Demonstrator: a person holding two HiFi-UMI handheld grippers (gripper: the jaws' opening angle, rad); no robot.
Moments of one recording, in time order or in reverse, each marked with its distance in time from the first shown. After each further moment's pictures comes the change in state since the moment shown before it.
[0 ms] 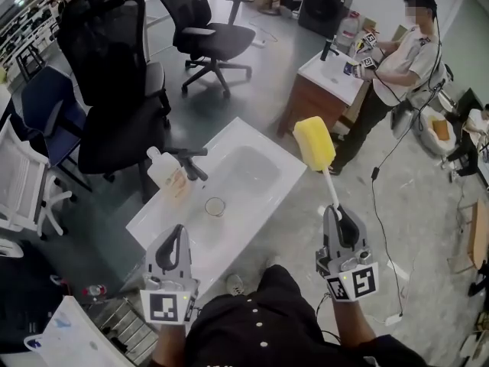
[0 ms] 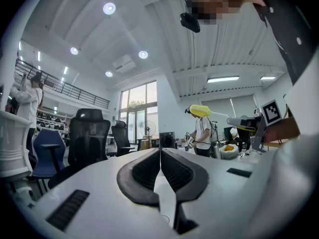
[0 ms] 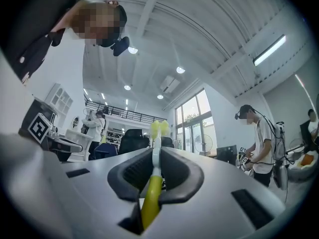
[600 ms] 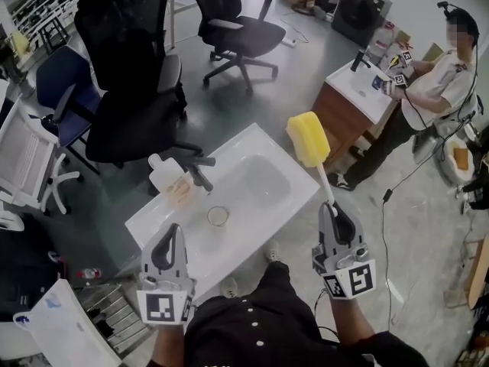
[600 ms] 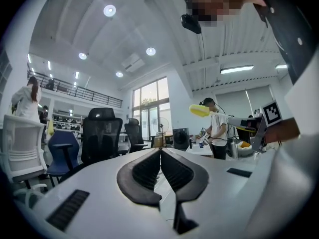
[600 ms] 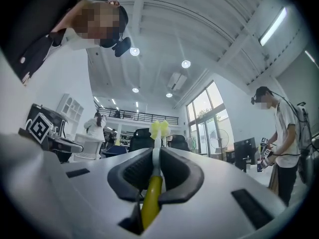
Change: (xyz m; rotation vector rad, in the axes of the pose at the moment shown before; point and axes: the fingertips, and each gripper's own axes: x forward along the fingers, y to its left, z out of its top) left arm 0.056 0.016 -0.011 -0.010 0.049 0.172; right arm 0.095 -0.038 -0.041 0.070 -0.002 0.165
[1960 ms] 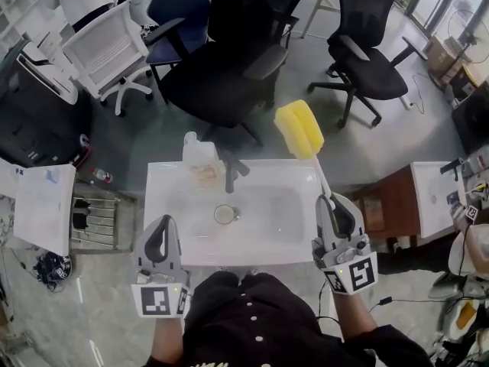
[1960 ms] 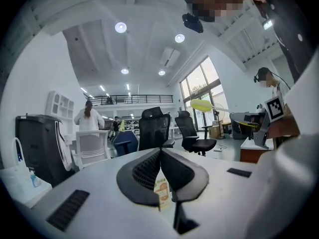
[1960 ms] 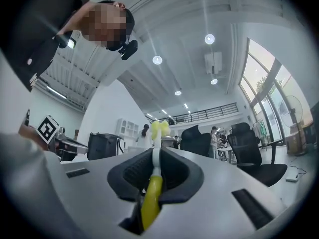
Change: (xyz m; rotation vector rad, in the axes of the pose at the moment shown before) left arm 0.022 -0.026 0.020 0.030 0.115 0.729; right arm 0.192 -0.042 -0.038 0.190 -0.031 0.746
